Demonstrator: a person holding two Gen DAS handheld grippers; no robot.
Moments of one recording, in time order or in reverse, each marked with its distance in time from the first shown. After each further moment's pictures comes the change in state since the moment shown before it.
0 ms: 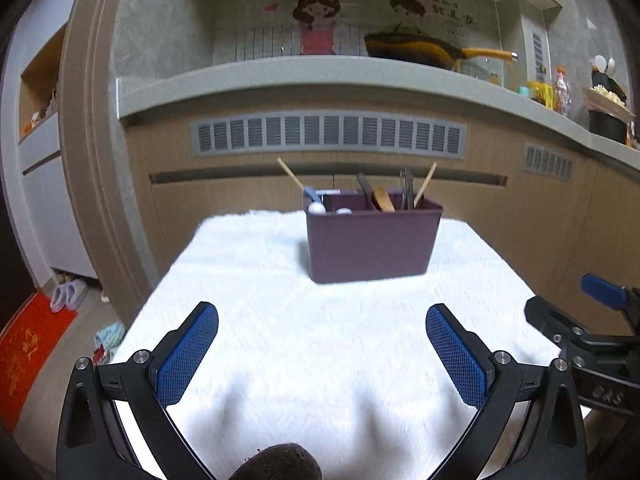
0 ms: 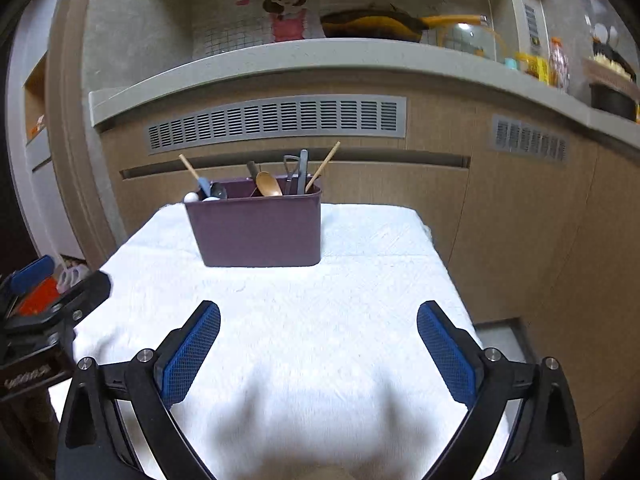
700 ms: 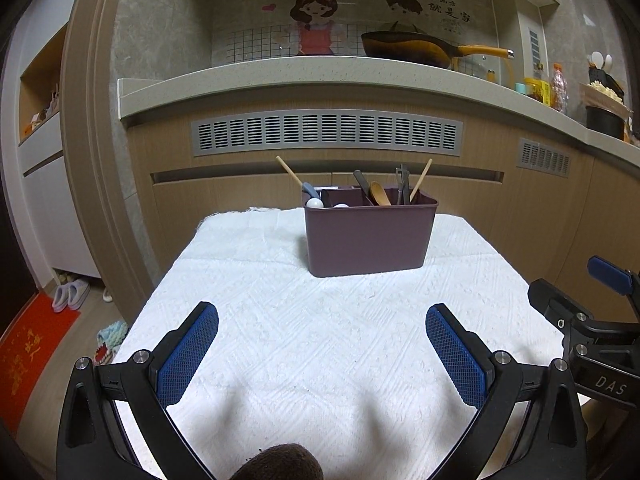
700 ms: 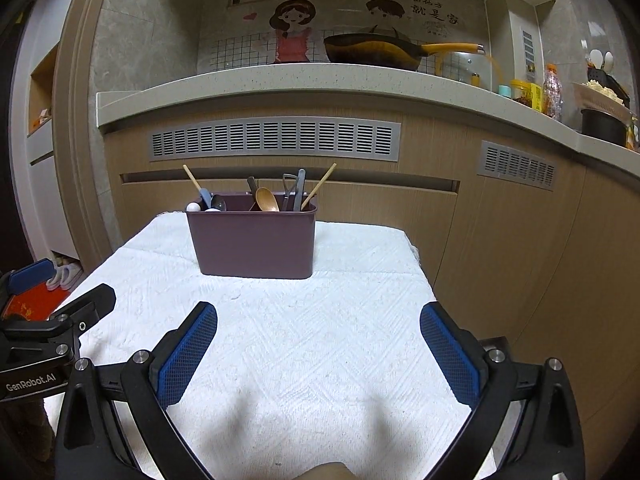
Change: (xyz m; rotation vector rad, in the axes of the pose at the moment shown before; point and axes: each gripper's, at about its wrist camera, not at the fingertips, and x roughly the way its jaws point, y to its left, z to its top) left arm -0.009 -0.004 -0.001 0.013 0.000 0.004; right arm -0.013 0.003 0.001 -0.035 -0.060 -0.029
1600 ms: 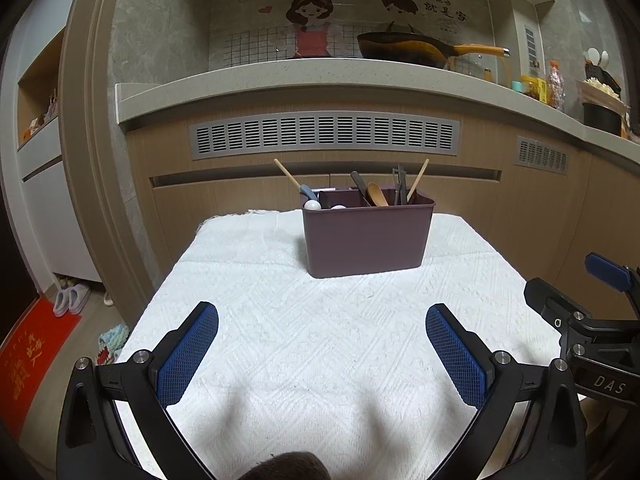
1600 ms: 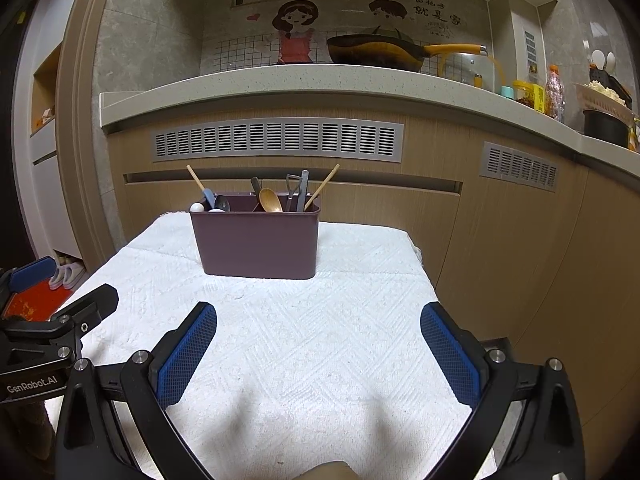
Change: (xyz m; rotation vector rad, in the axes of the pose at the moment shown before) left arm -0.004 -0.001 -0.001 0.014 -0.006 -0.003; right arm 0.000 0.001 -0.001 -0.005 0.001 0.011
